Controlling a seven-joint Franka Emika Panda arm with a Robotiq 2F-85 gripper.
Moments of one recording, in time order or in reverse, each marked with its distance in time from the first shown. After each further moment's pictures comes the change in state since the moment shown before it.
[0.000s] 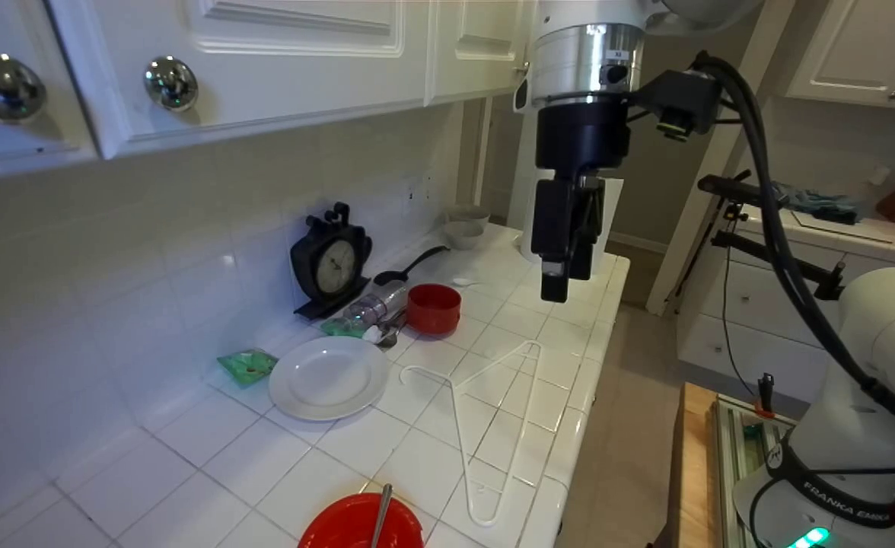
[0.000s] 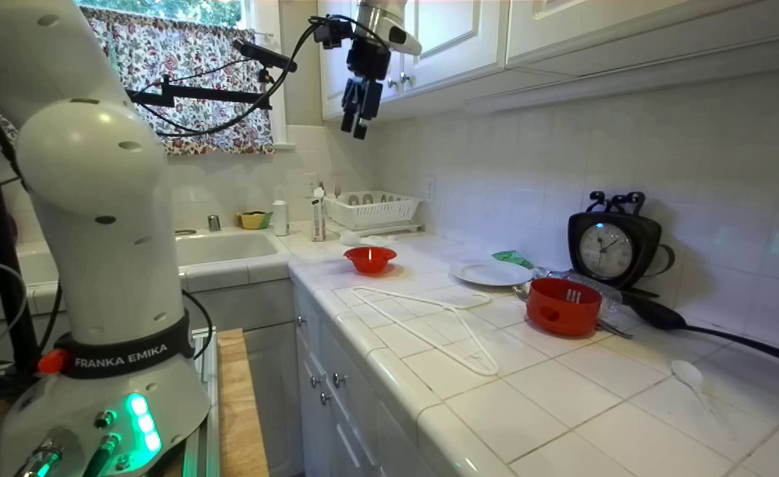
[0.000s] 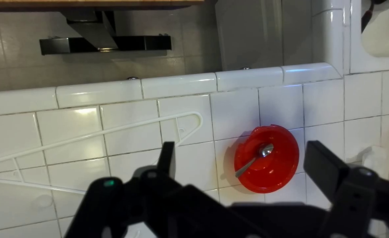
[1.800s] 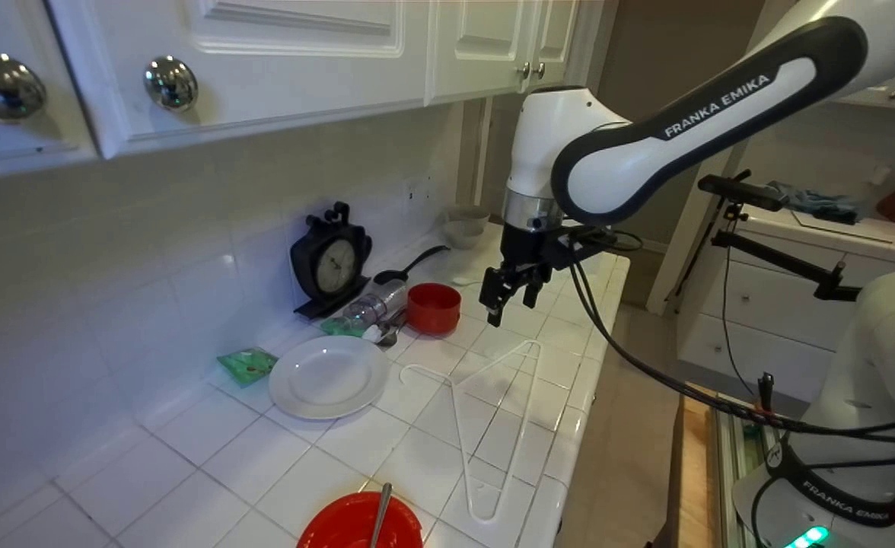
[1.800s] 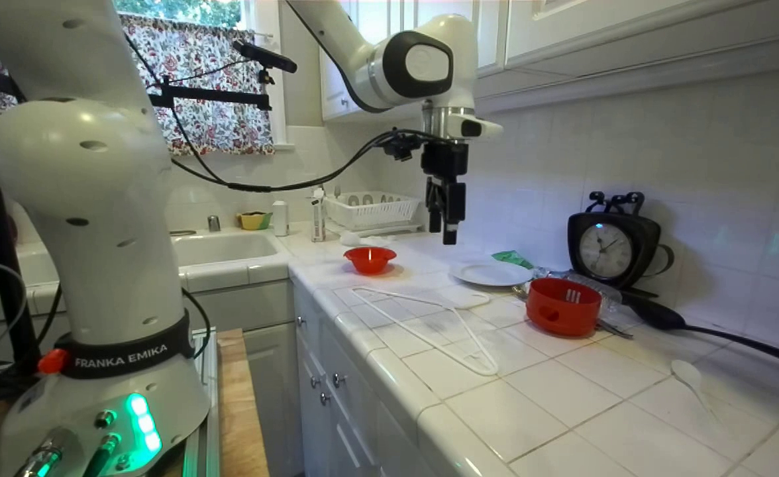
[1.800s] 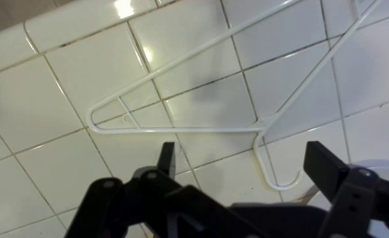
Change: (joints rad) arm -0.197 0.228 -0.094 -0.274 -0.290 0.638 0.033
